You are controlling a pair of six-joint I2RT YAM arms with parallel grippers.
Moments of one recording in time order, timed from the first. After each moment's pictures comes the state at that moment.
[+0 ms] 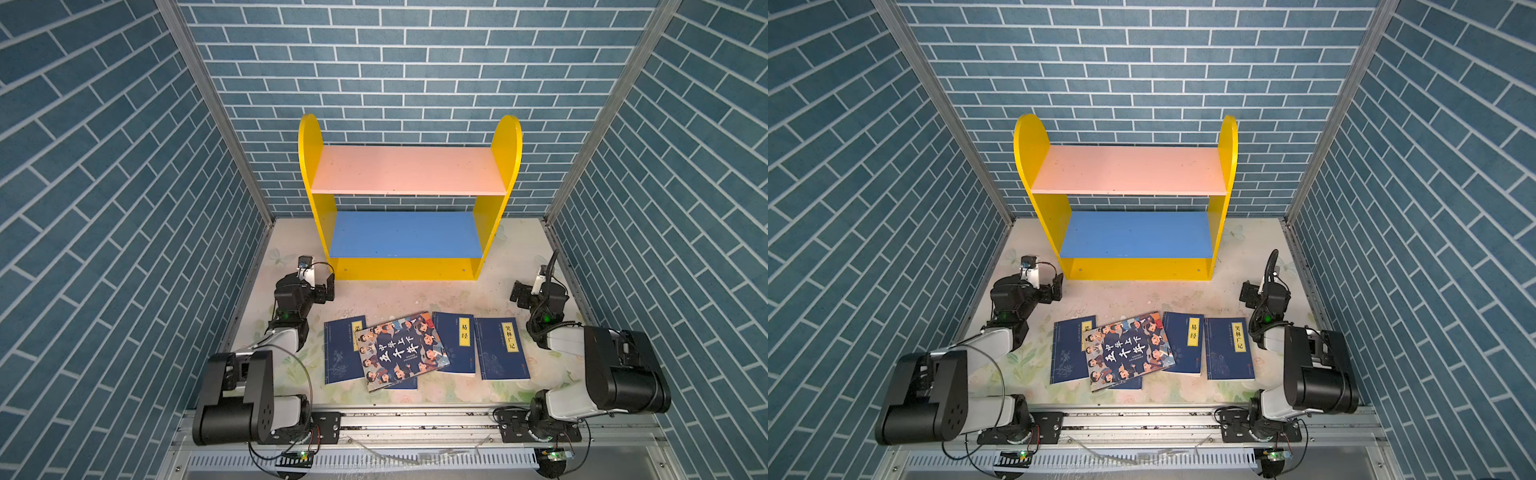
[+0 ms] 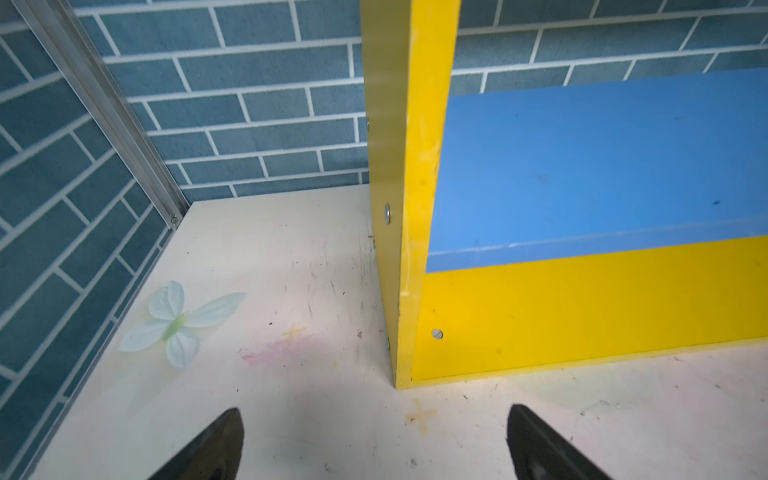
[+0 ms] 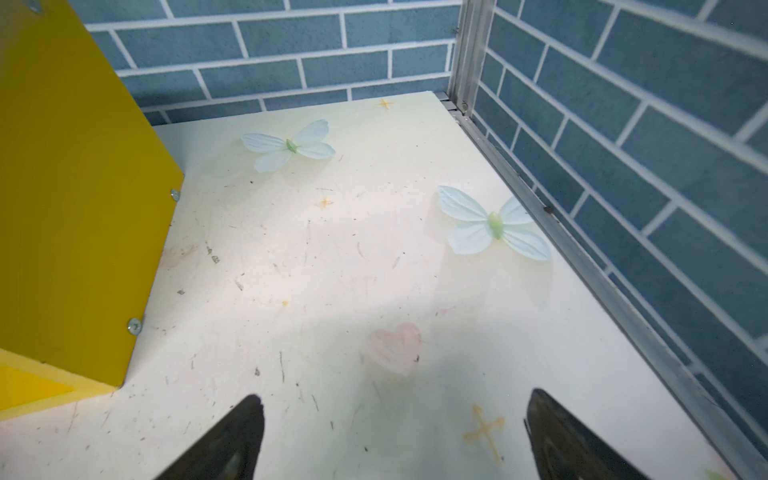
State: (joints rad) left arm 0.04 1.27 0.45 0.51 0.15 0.09; right arm -0.05 1.43 0.41 0.60 0.13 0.05
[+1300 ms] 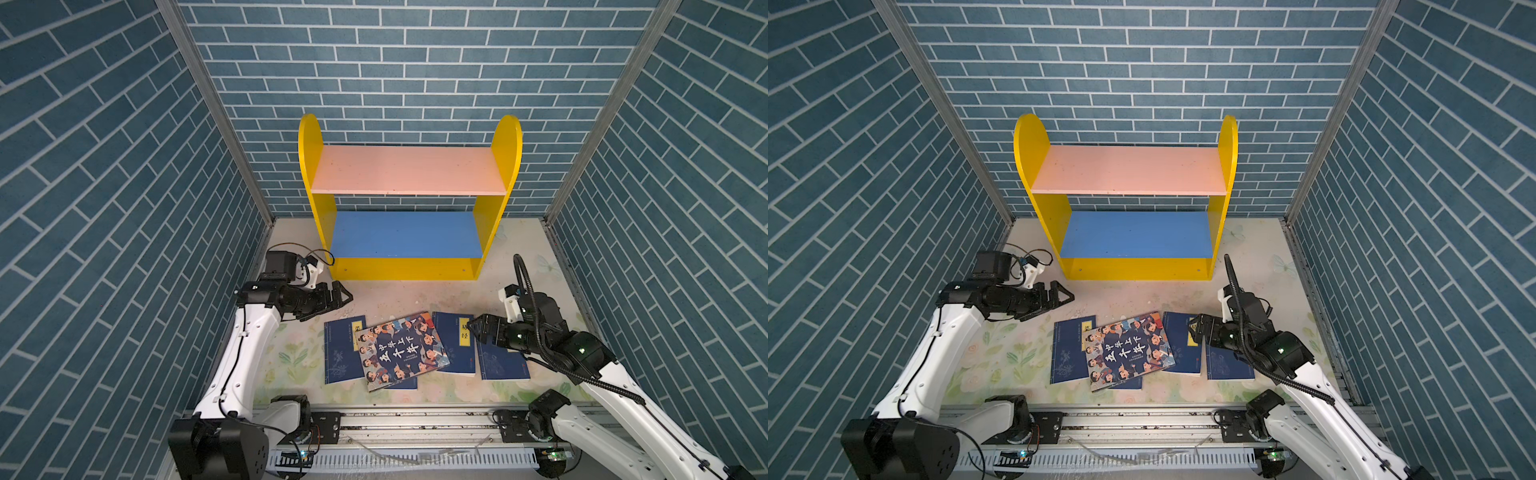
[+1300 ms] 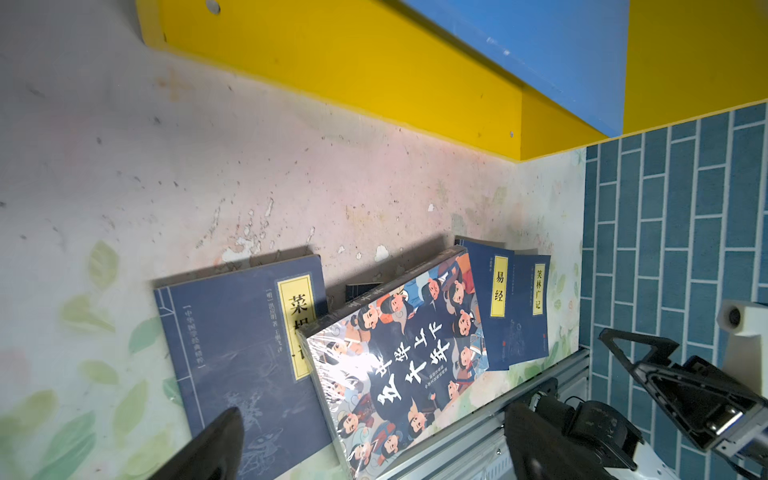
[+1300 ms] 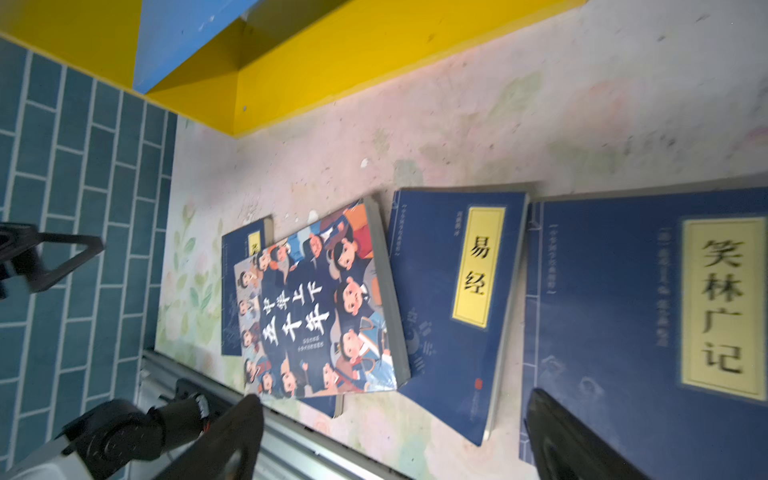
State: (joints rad) left arm -0.01 1.13 1.00 -0.99 0.60 -0.27; right arm 0.62 0.73 0.70 -0.76 -0.22 0.70
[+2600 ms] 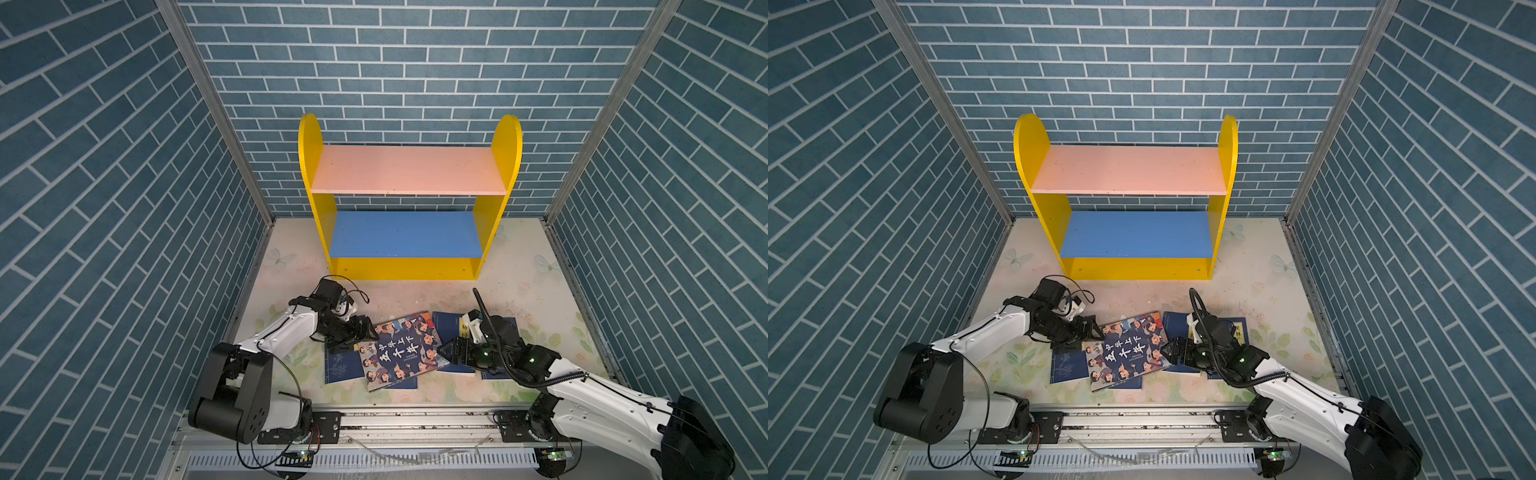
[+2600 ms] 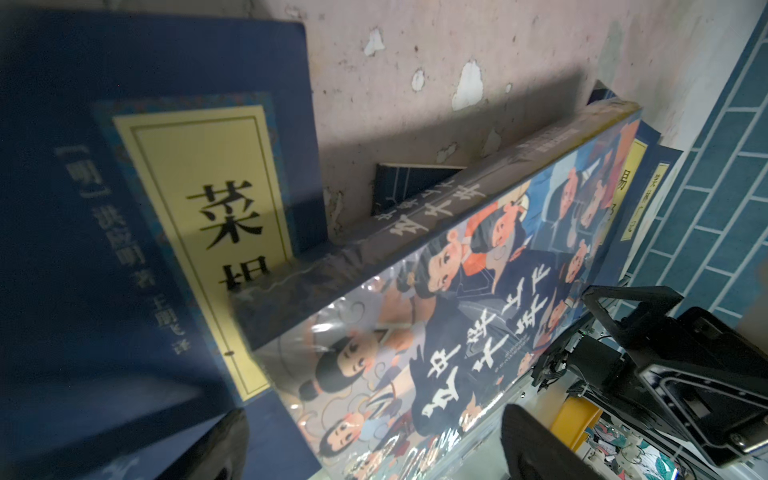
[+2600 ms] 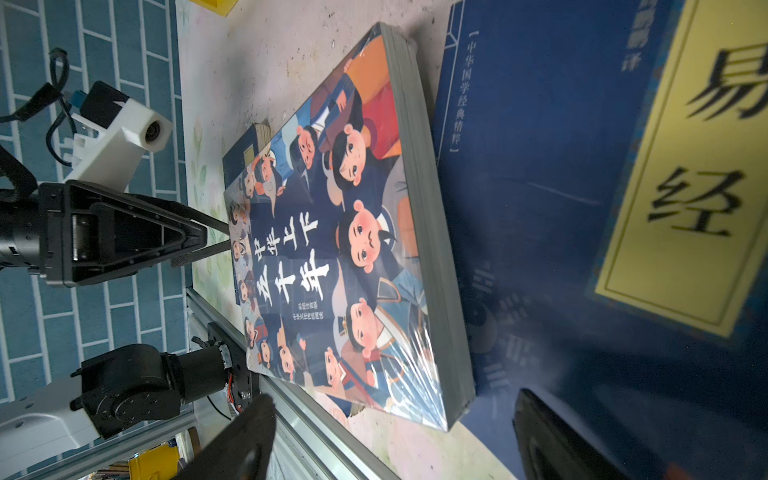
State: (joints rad) left arm -0.27 1.37 0.71 -0.71 0.61 -0.41; right arm 0.83 0.93 0.36 -0.19 -0.30 0.95
